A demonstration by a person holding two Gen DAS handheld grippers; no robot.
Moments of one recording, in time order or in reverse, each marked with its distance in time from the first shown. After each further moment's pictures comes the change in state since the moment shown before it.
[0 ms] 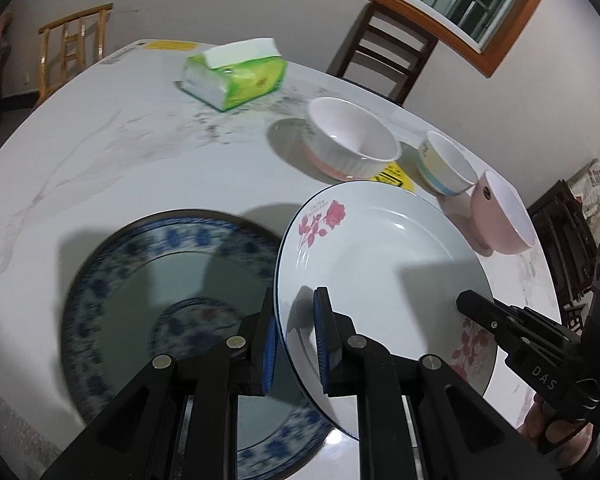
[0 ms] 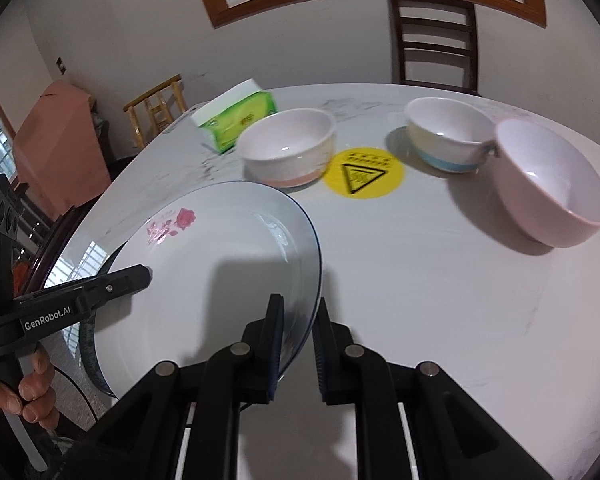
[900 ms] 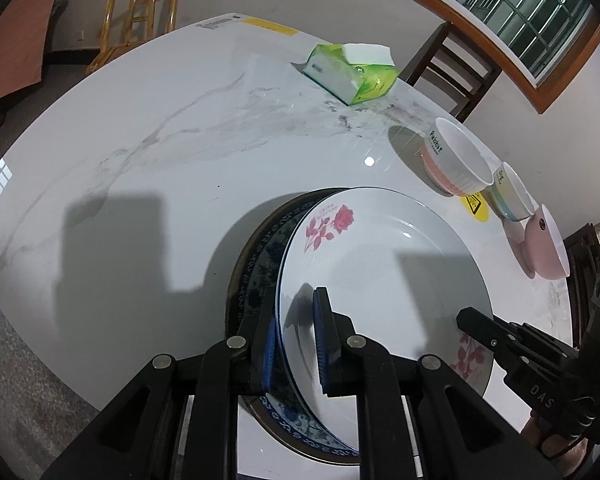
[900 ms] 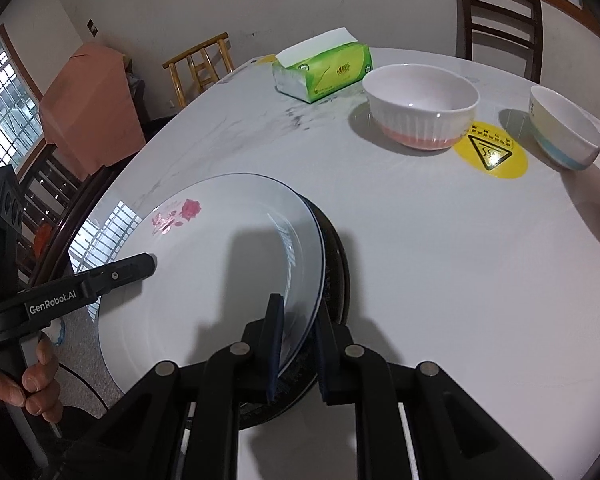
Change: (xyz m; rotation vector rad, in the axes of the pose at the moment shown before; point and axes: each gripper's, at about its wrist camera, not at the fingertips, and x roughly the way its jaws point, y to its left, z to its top) left arm -0.026 0.108 -0.019 -0.165 0.017 0.088; right arm 0.057 0.097 -0.009 -0.081 0.121 0.109
